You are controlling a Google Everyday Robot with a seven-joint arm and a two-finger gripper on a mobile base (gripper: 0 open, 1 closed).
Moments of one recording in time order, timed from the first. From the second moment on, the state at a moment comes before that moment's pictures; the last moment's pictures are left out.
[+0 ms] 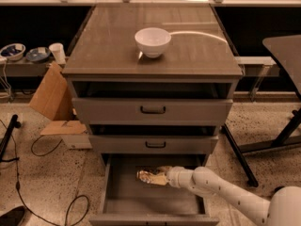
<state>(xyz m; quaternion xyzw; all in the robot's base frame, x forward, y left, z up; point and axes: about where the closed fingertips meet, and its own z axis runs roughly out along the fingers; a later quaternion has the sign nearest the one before) 0.599 -0.044 0.269 -0.30 0.82 0.31 0.38</state>
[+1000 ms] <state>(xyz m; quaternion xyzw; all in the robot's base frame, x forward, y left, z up) 0.543 -0.070 0.400 -0.31 0.83 0.24 0.40</state>
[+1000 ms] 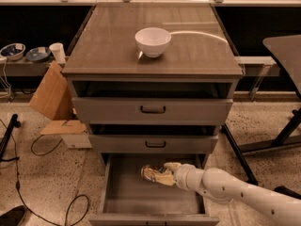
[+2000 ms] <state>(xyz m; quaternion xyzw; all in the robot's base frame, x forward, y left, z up) 0.529 -0.054 0.555 -0.35 0.80 0.23 0.43</state>
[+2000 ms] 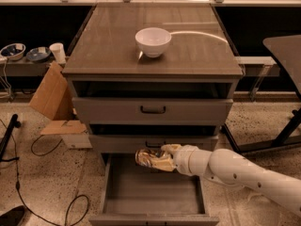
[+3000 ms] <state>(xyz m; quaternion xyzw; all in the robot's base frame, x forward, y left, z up) 0.526 -0.040 0.614 -0.36 0.79 0.22 0.44</state>
